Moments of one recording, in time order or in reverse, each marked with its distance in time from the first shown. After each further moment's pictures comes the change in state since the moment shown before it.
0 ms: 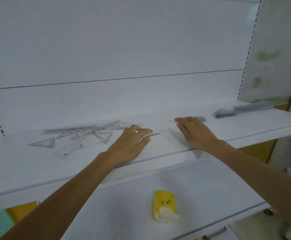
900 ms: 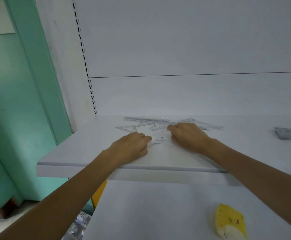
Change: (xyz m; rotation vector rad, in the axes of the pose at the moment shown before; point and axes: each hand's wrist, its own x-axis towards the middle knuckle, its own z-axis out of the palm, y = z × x) left_hand -0.125 -0.121 -0.107 0.516 -0.126 -0.291; right_hand 0.076 -0.224 0.092 -0.198 -0.108 -0.630
